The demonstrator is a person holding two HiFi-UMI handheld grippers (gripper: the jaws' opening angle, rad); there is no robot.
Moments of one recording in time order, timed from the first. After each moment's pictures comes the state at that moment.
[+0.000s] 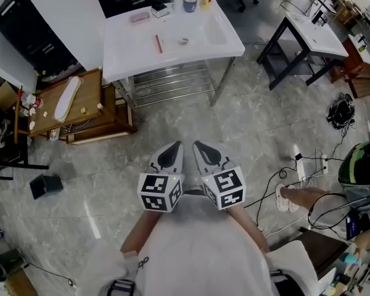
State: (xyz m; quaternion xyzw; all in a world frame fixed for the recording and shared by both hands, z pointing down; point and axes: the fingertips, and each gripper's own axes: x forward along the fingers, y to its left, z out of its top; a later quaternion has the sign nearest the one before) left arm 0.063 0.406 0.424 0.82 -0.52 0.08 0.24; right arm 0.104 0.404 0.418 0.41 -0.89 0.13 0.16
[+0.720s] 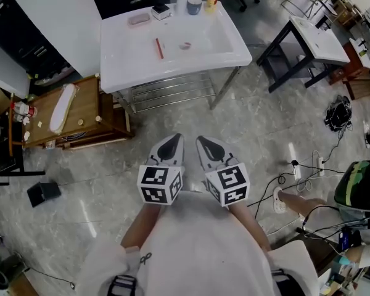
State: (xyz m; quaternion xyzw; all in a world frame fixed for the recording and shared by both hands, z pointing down) left arm 0.026 0.303 0.432 0.82 -0.51 0.07 0.26; right arm 0.075 0.310 0.421 0.42 -0.88 0.13 0.18
